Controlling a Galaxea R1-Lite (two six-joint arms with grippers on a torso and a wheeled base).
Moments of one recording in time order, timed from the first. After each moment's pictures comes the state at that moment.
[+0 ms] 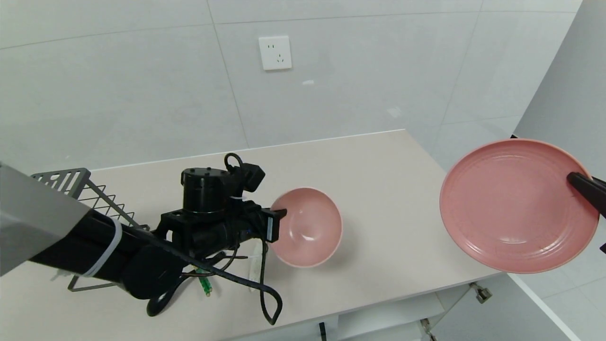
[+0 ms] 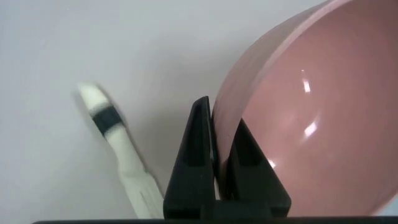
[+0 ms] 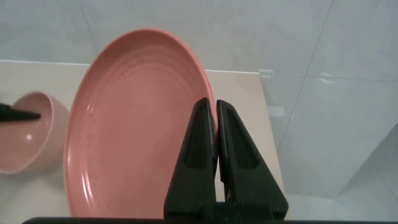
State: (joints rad) left arm -0.43 1.93 -0.80 -0.76 -0.14 -0.06; right arm 0.02 1.16 -0.20 -1.21 0.29 0.00
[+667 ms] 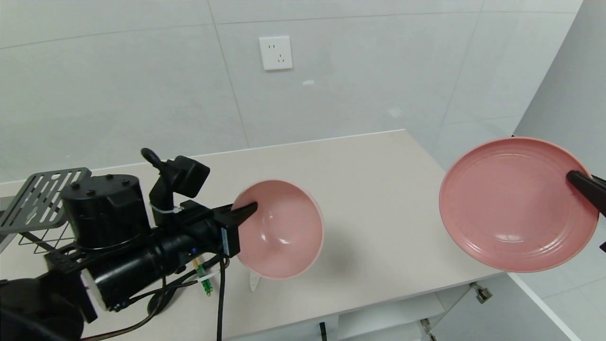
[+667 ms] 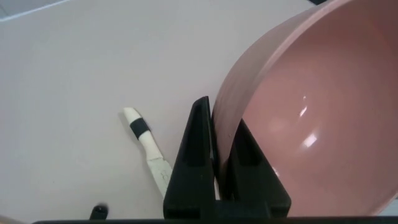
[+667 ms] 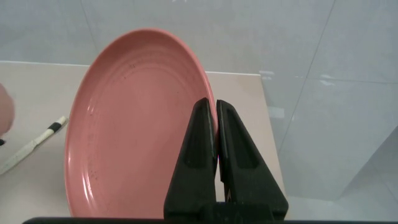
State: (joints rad) left arm -0.42 1.59 -0.49 -0.94 -0.14 -0.04; right arm 0.02 1.16 -0.20 -1.21 0.29 0.00
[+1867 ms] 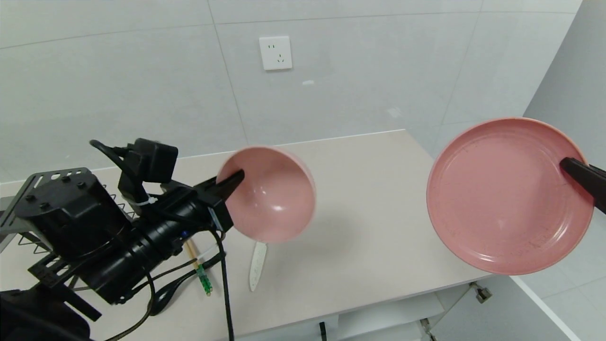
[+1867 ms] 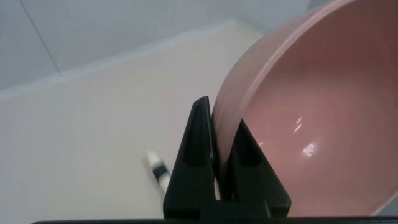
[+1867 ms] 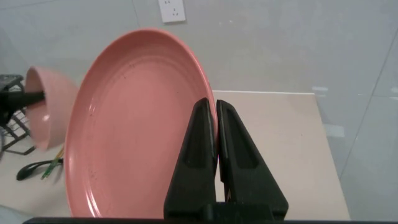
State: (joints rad) left arm -0.41 1.66 -0.44 -1.37 -0.07 -0.02; right arm 0.12 1.16 -0.23 -1.27 0.36 0.15
